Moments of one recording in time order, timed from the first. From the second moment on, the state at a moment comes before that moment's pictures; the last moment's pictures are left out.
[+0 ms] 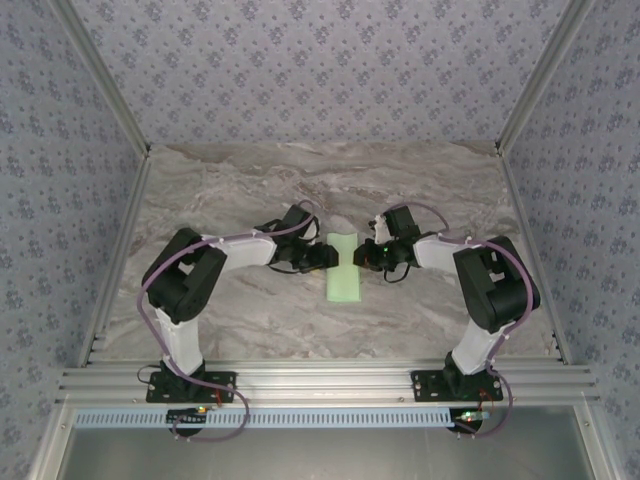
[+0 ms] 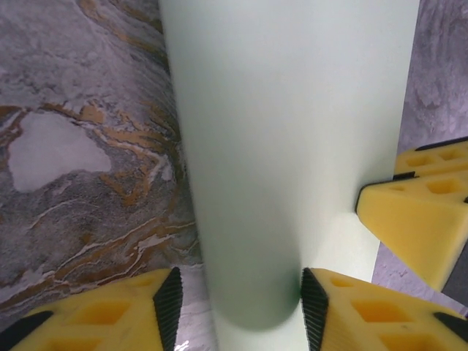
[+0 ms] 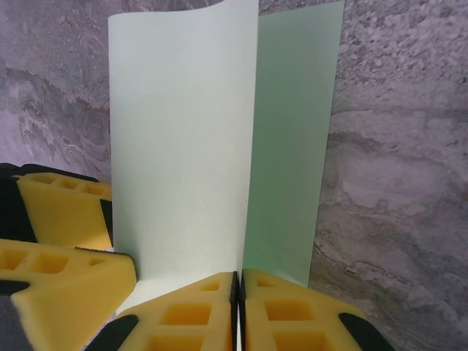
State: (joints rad) left arm -0.68 1.89 1.09 -0.19 0.41 -0.72; right arm 0.38 1.73 0.83 -0.11 -0.55 0.53
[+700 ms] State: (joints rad) left arm -0.71 1.94 1.19 -0.32 0.34 -0.70; right arm 0.33 1.38 0.76 -0.28 -0.30 0.43
